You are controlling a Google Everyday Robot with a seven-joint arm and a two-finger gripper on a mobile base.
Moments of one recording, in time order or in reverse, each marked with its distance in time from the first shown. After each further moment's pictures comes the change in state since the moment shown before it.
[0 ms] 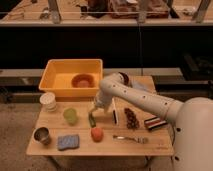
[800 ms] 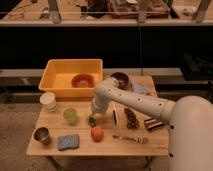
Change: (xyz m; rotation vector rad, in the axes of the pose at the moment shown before) arm -0.018 -0.009 0.032 -0.024 -0.064 -0.045
